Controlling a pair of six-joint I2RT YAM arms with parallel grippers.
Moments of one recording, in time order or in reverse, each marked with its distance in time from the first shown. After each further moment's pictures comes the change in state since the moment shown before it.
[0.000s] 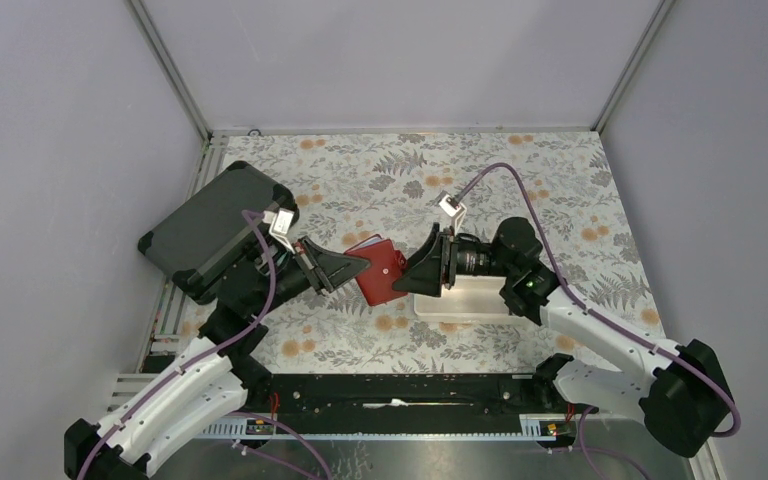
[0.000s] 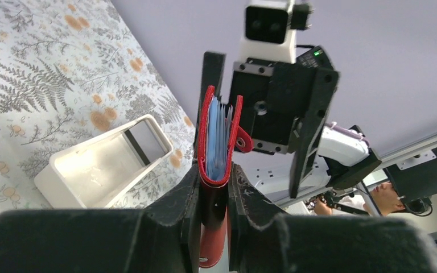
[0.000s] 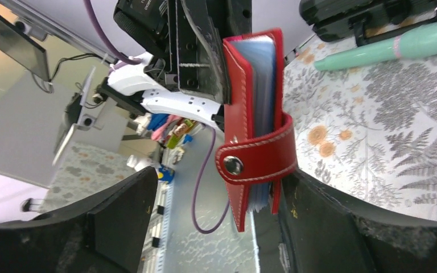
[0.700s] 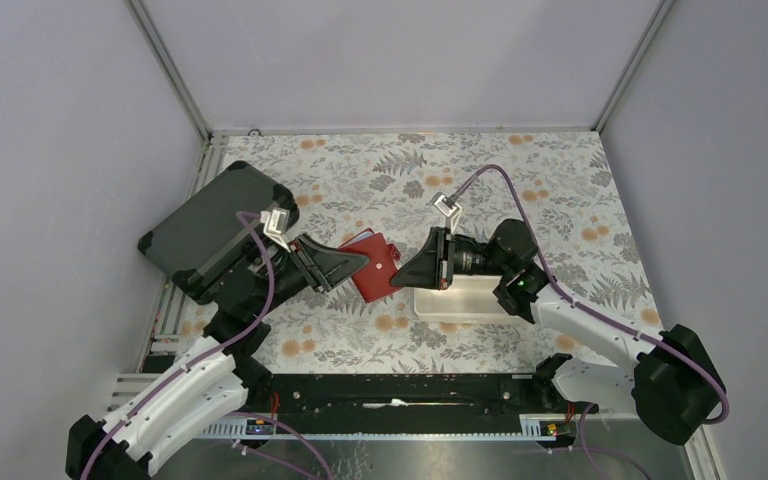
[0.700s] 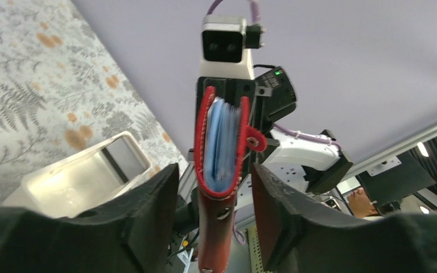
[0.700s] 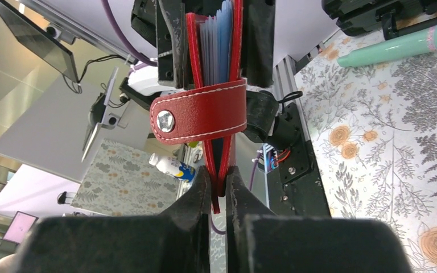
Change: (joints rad) left arm 0.018 0.007 -0.051 0.198 0.002 -0.096; right arm -0.002 0.084 -0.060 0.245 -0.062 0.164
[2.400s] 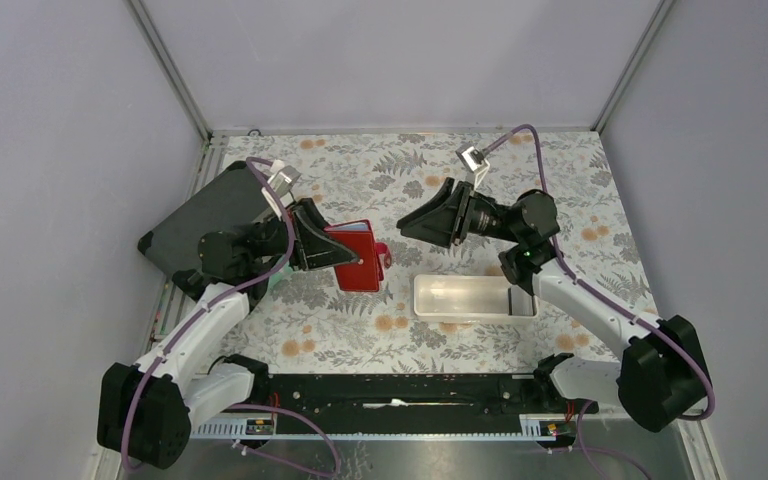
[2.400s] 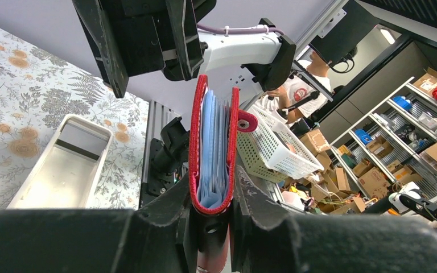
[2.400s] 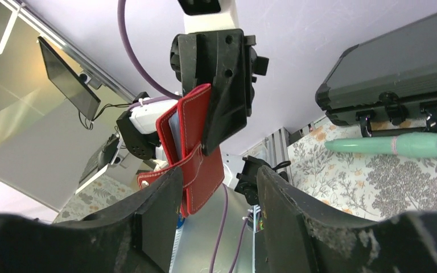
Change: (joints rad) left arm 0.302 0.407 0.245 0.628 0.803 -0.257; right arm -0.159 0.071 0.158 0.180 -0.020 0.106
